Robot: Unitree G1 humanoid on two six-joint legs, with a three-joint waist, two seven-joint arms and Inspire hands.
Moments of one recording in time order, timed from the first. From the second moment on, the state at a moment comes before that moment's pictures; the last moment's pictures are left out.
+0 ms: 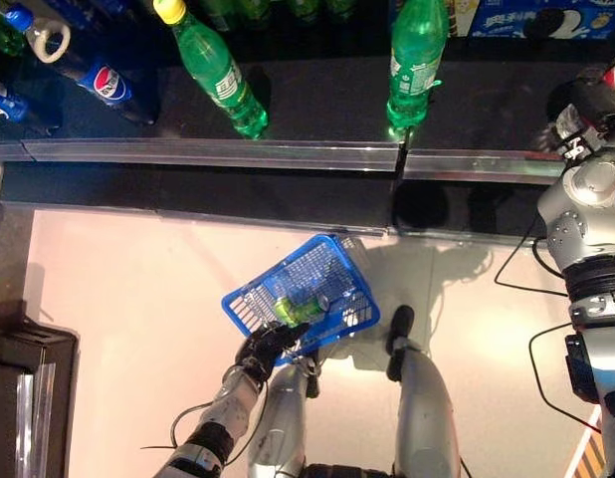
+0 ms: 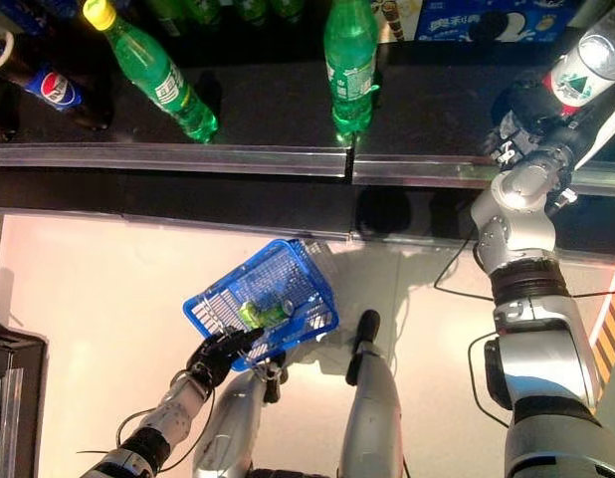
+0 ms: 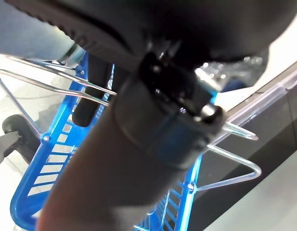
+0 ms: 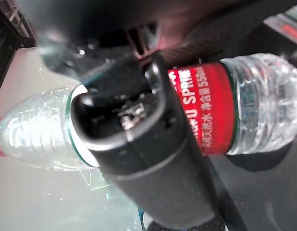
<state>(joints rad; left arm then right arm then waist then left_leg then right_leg) -0.25 0.16 -0.26 0.87 -0.96 -0.05 0.05 -0.99 -0.75 0.16 0.75 0.66 -0.09 -0.72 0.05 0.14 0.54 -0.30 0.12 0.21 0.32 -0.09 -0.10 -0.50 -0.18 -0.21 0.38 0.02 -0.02</state>
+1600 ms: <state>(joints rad) 0.10 0.18 -0.07 0.38 -0.89 -0.11 0.10 -0.24 -0.60 0.34 -0.35 0.66 0.01 -0.01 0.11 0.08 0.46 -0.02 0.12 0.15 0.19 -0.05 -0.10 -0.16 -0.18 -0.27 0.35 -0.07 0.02</state>
